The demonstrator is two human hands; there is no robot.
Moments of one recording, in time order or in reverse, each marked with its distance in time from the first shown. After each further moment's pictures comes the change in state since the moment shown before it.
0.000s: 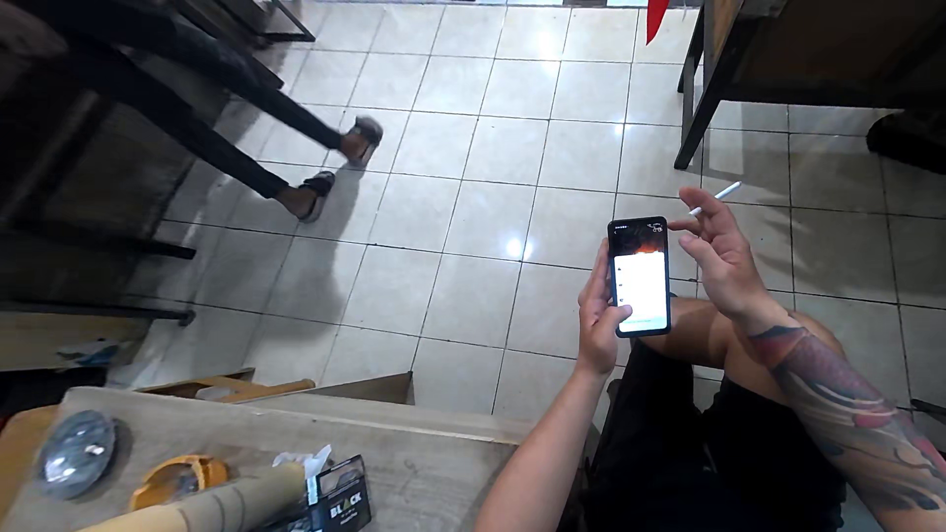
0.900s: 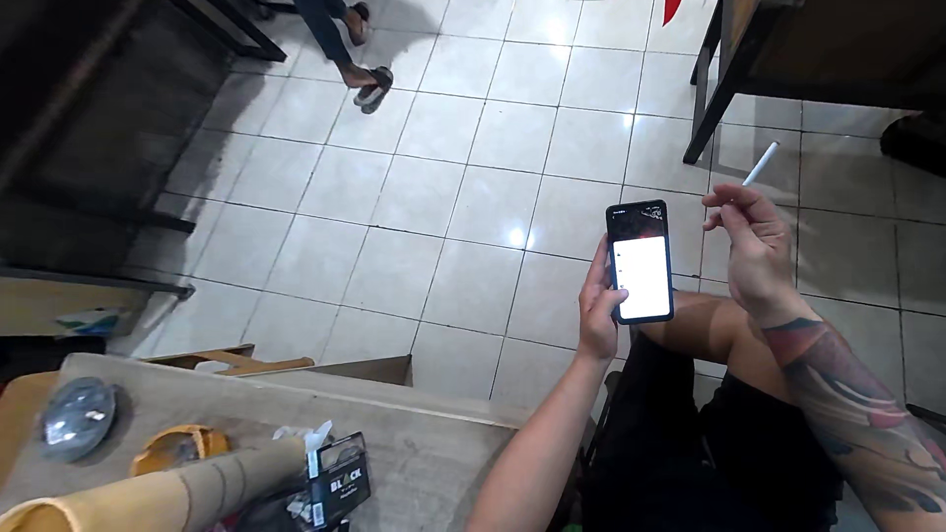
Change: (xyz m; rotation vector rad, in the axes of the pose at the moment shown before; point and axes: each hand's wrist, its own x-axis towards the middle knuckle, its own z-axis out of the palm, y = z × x) left_hand -0.001 0.004 -0.002 -0.065 0.060 -0.010; right_hand 0.000 0.003 -0.009 0.058 0.132 -0.095
